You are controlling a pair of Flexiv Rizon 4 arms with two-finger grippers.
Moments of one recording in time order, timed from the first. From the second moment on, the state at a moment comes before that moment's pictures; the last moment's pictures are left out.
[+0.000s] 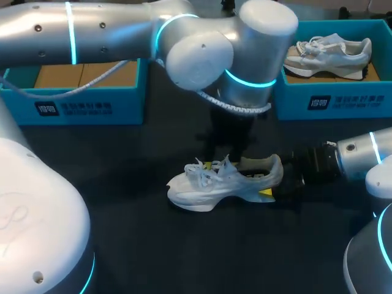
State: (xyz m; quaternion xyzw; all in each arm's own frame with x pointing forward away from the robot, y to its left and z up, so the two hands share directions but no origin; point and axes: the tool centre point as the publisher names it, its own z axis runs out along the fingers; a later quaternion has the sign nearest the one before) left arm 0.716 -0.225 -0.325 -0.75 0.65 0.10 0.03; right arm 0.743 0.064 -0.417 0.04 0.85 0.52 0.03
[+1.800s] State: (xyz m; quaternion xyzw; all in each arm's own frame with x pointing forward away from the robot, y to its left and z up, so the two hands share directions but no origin) left arm 0.704 -0.132 -0.382 -0.79 0.60 0.11 0.00; right arm 0.743 0.064 -0.417 0.04 0.85 0.52 0.03
